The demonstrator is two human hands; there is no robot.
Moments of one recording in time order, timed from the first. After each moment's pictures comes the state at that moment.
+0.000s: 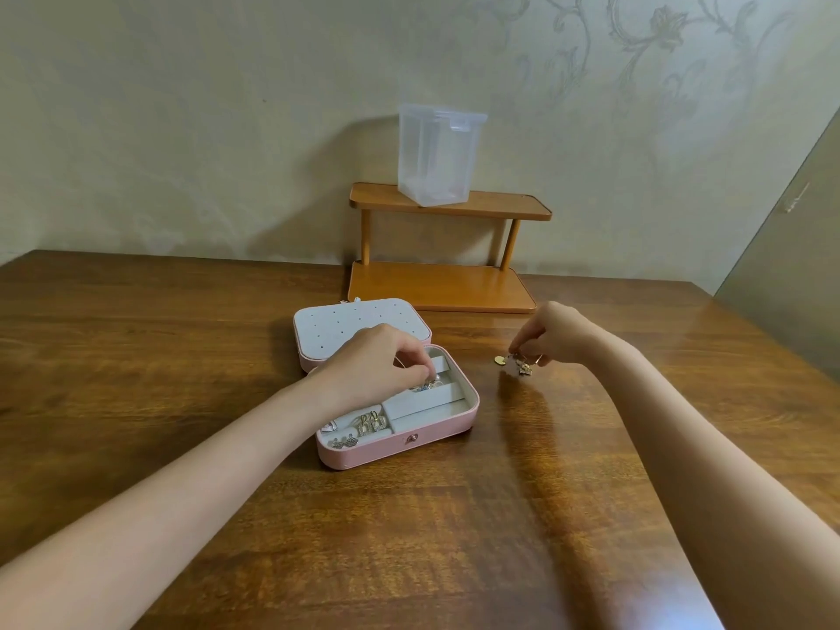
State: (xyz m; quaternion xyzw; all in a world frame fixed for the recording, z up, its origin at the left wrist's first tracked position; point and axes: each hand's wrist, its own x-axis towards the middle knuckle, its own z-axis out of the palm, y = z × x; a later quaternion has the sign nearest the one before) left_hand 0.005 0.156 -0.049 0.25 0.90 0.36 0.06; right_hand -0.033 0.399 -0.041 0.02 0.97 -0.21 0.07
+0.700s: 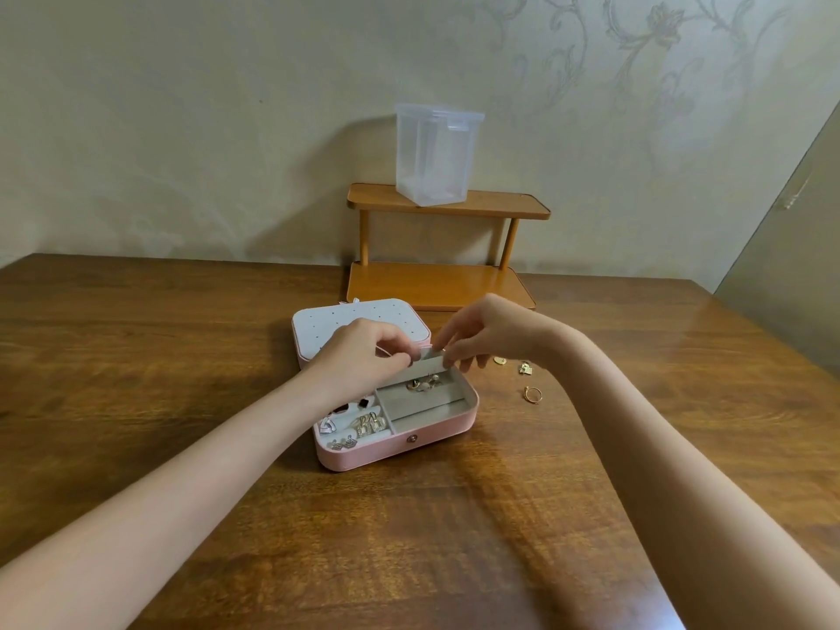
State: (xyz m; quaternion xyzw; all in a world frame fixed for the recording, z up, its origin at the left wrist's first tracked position) left_hand 0.000 0.149 -0.051 0.20 0.90 0.38 0.02; right_hand -0.017 0.335 -0.022 -0.14 0.93 -0.30 0.13
